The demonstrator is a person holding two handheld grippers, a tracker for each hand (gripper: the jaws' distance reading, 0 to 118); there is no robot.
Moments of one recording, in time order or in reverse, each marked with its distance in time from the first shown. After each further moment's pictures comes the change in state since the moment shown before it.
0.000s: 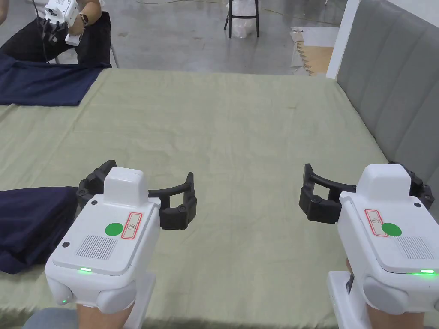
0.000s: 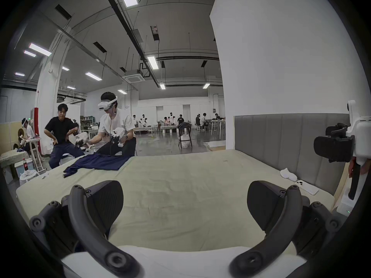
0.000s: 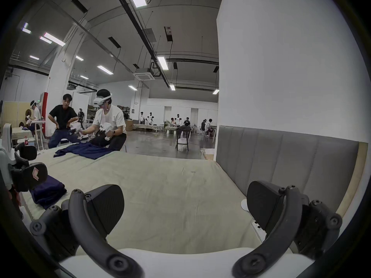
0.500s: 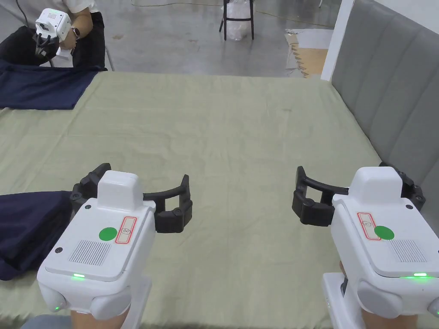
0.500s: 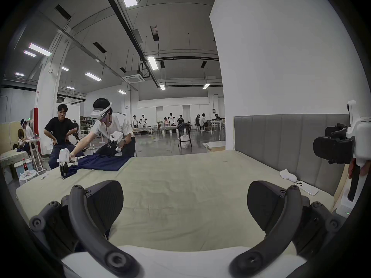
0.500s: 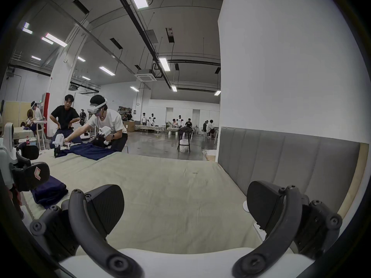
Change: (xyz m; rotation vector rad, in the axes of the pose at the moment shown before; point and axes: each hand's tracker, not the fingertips) left arm -0.001 0.003 0.000 0.005 -0.002 0.003; right arm -0.003 0.001 0.000 0.009 0.015 0.003
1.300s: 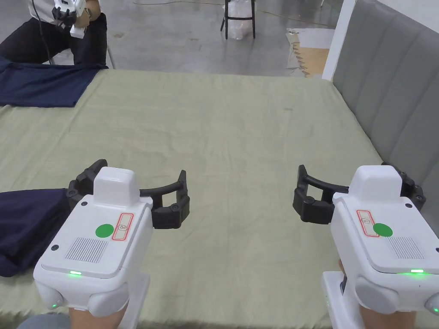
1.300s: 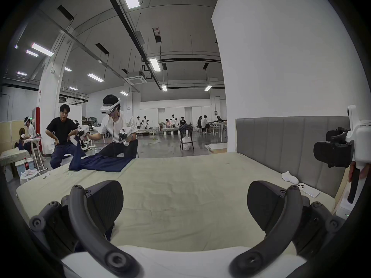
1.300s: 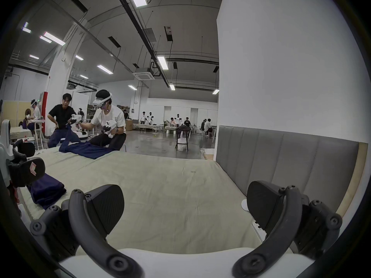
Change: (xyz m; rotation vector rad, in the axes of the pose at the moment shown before) left arm -0.004 0.002 0.001 0.014 0.016 0.008; right arm -0.001 0.001 -0.003 -0.010 -0.017 0.002
